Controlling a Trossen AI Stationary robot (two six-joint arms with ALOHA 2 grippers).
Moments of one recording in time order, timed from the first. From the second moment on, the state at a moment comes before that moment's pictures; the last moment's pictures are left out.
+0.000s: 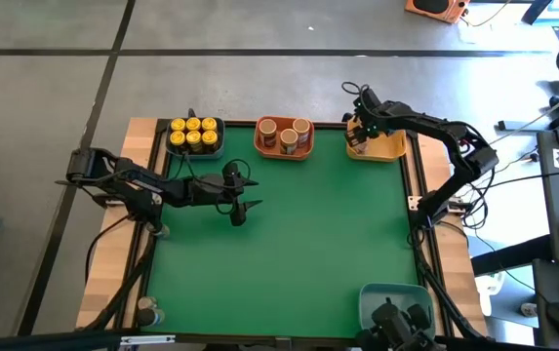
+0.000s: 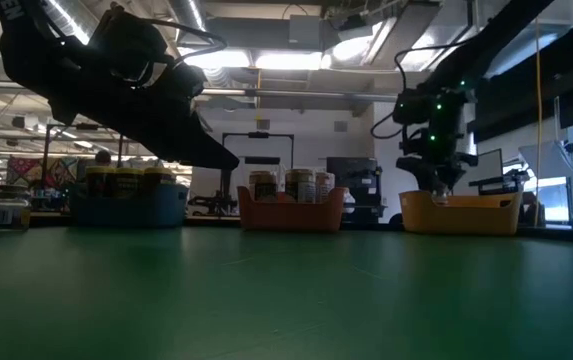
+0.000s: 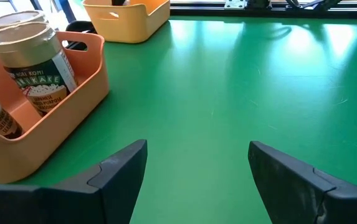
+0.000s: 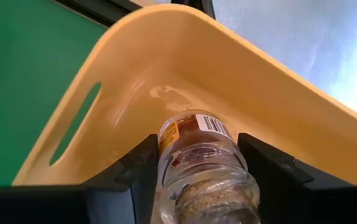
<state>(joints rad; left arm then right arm) 0.09 1.44 0.36 0.69 -0.19 0.00 -0.94 1.61 1.05 -0.63 0.19 0.13</state>
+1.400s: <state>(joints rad) 0.12 1.36 0.70 -0.02 -0.23 0.02 -0.38 1.13 0.88 -0.44 0.37 0.13</state>
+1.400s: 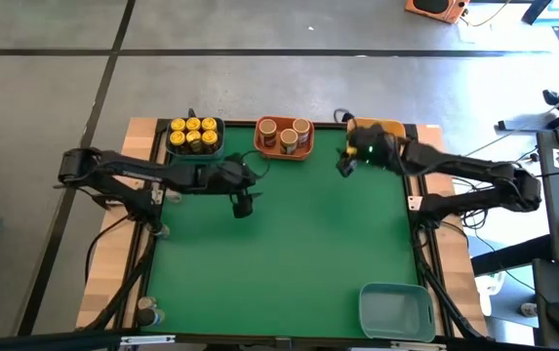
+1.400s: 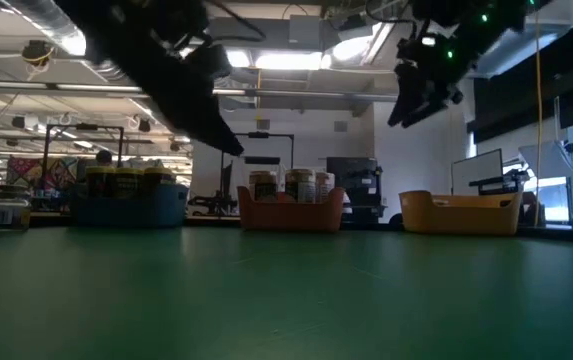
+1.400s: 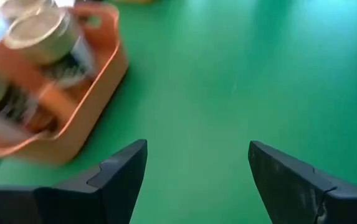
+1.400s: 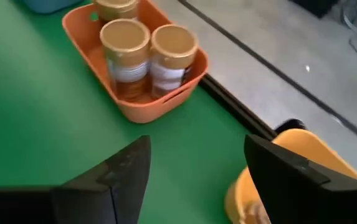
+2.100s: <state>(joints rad) 0.22 1.35 0.96 -1.24 -0.29 -0.46 -0.19 1.16 0.58 0.19 0.32 0.08</state>
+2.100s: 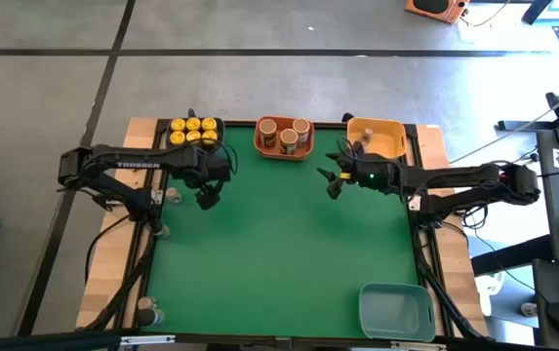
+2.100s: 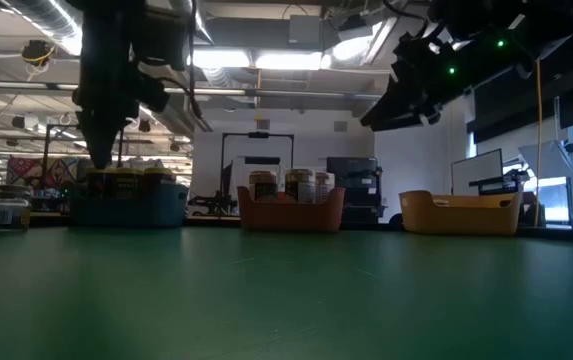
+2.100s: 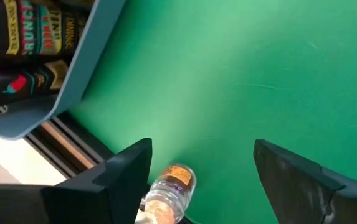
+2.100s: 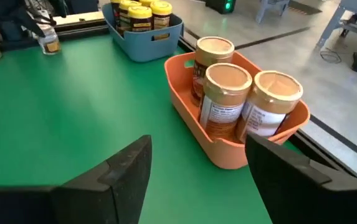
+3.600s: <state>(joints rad) 0.14 1.36 0.81 -1.38 -0.23 -0.44 -0.19 1.30 0.58 0.27 0.25 0.07</state>
